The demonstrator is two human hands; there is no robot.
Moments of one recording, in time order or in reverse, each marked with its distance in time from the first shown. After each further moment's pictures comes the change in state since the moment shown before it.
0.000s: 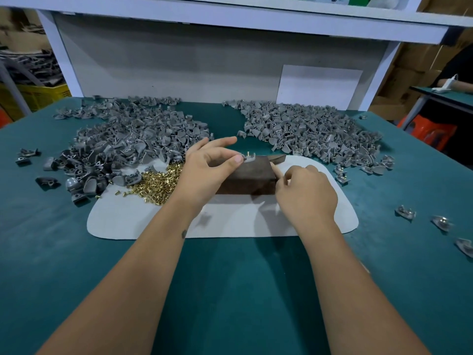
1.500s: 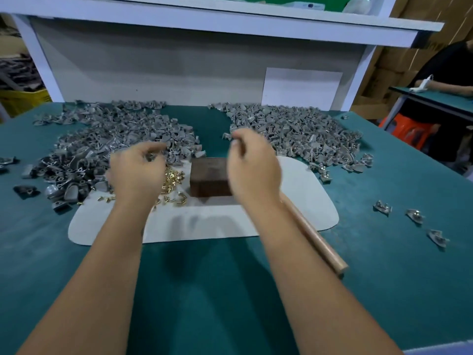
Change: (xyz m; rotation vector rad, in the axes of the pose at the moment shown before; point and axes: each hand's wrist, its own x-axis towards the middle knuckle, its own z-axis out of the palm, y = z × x) left_hand 0.005 -0.016 -0.045 0.402 0.443 -0.178; right_hand 0.004 -0.060 -0.014 0.627 0.232 -0.173
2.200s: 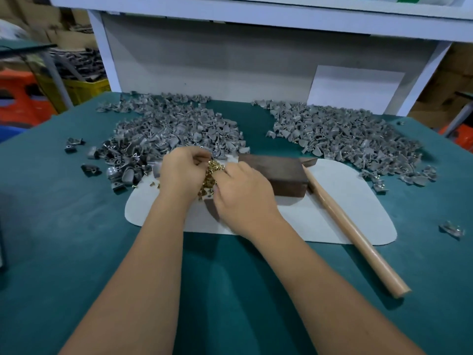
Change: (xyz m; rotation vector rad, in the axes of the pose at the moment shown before) left_hand 0.011 -0.029 -0.001 0.107 -0.096 0.078; right_hand -0.045 -0.023 0.055 -0.341 -0.329 -0.597
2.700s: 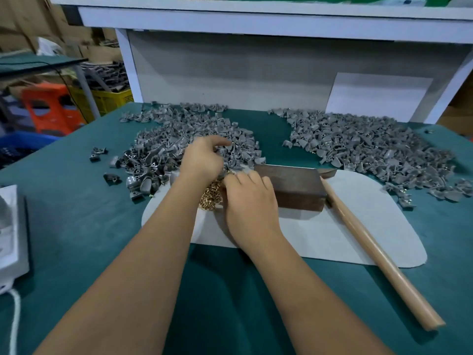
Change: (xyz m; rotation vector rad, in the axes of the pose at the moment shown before) left_hand 0.042 0.013 -0.005 0.024 -0.119 -0.027; right_hand 0.009 -0.016 0.011 0.000 -0.010 0.126
